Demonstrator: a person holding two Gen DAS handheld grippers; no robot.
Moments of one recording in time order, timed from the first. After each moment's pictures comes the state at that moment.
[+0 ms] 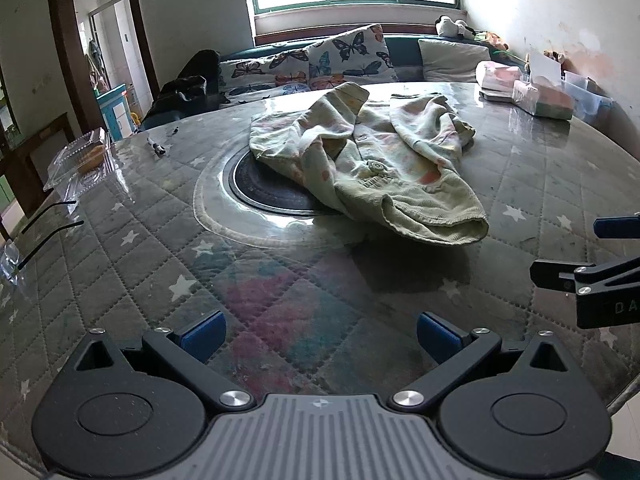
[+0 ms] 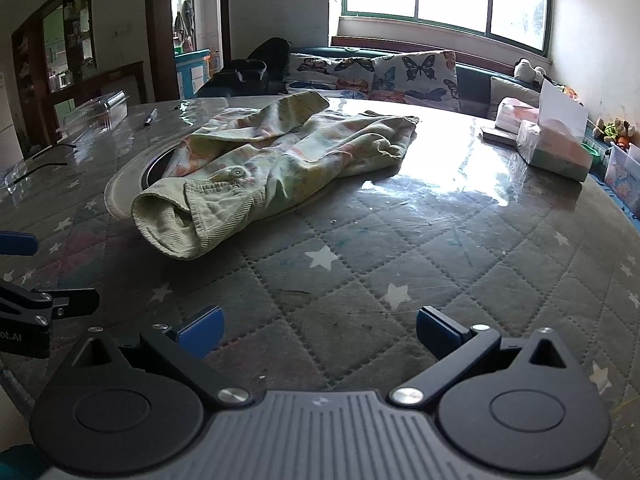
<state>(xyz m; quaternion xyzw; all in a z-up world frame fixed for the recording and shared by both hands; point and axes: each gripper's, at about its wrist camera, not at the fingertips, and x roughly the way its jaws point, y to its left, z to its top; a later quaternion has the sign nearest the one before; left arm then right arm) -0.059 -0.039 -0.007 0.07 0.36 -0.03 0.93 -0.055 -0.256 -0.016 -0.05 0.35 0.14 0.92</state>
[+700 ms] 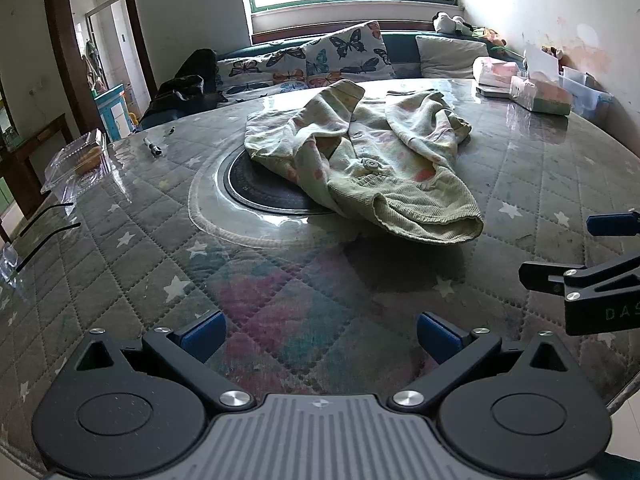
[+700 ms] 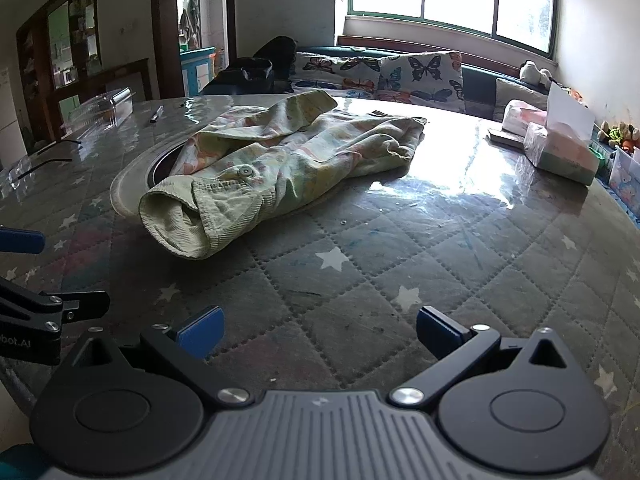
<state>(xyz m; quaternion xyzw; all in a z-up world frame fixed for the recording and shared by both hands) -0.057 -0.044 -0.007 0.08 0.37 -0.03 0.93 -0.051 -0.247 -0.018 -0.06 0.35 0.14 0.92</state>
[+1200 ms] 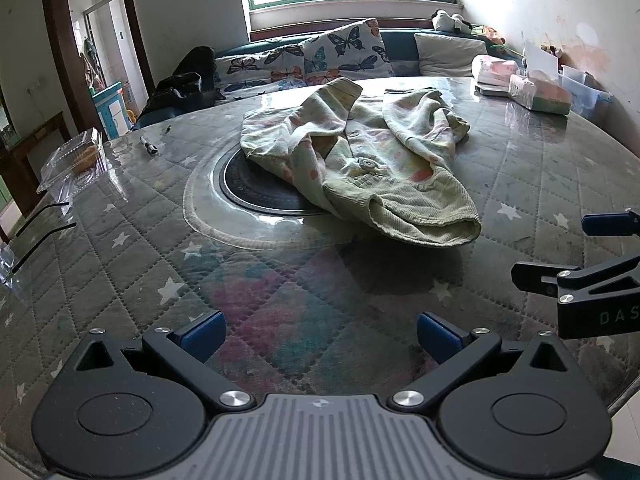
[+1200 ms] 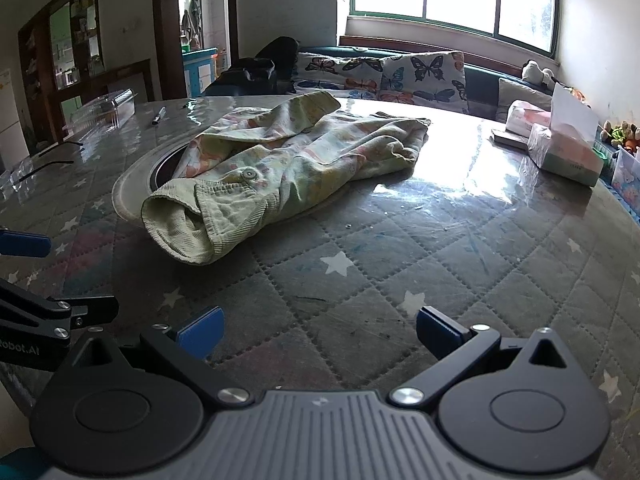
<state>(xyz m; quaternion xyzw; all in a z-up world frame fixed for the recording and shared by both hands) -0.054 -0.047 -0.007 0.08 0.37 -0.03 0.92 -0.049 -0.246 -0.018 -0.05 0.35 0.15 0.92</state>
